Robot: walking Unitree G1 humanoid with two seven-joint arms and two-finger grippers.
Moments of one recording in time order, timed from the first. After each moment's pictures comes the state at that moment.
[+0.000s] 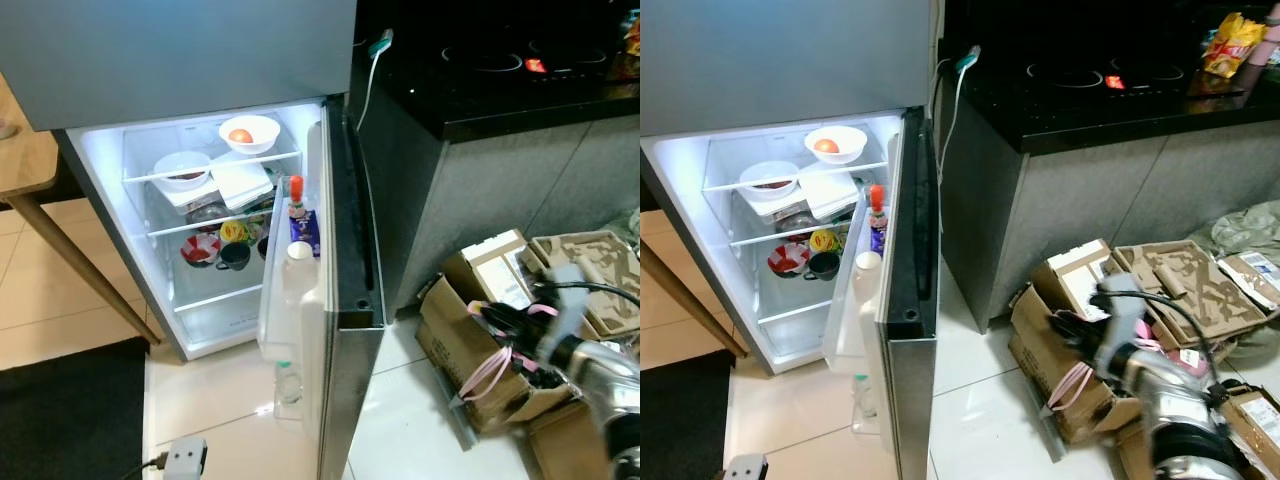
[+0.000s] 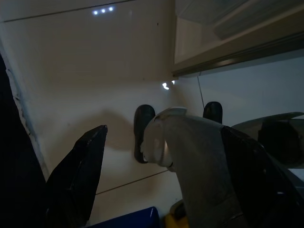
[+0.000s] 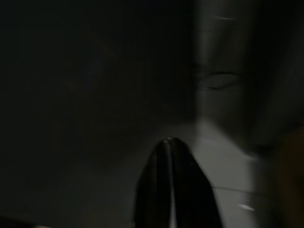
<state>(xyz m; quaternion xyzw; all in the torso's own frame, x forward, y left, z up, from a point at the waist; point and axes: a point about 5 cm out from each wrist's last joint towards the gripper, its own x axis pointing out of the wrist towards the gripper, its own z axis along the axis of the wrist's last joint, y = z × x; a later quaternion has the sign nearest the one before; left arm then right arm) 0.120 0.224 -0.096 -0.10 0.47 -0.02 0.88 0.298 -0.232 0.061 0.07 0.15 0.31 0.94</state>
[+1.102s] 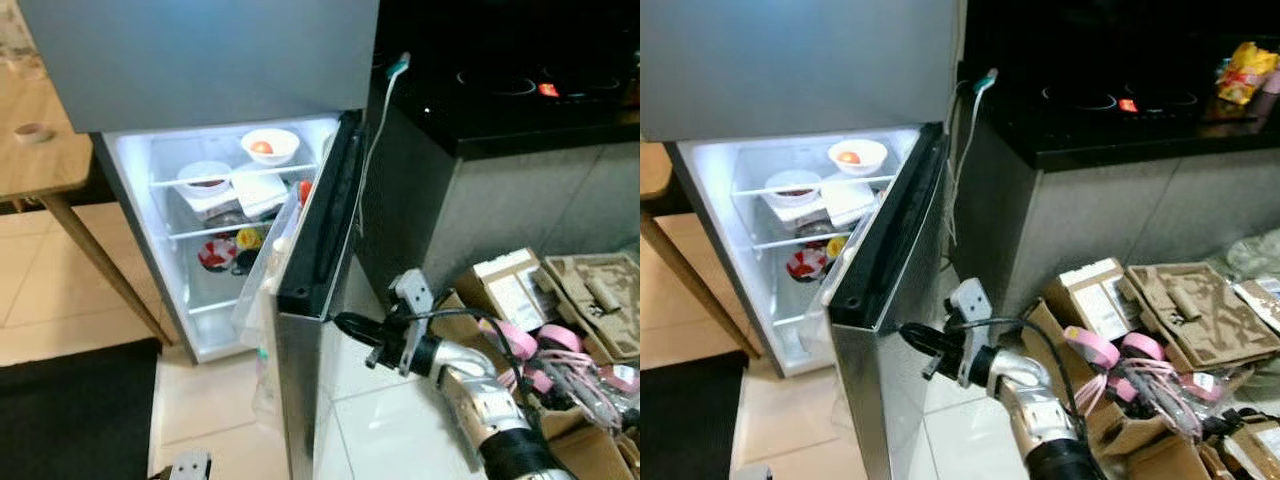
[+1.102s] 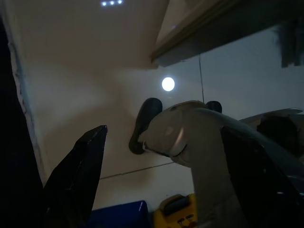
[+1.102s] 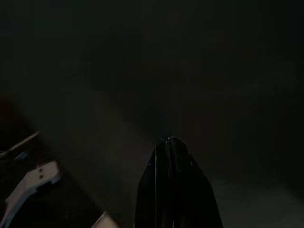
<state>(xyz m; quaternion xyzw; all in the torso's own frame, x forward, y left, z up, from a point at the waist) 0.109 0.217 -0.101 -0.11 0.49 -0.01 0.87 0.282 -0.080 0.069 0.06 0.08 0.51 0.86</state>
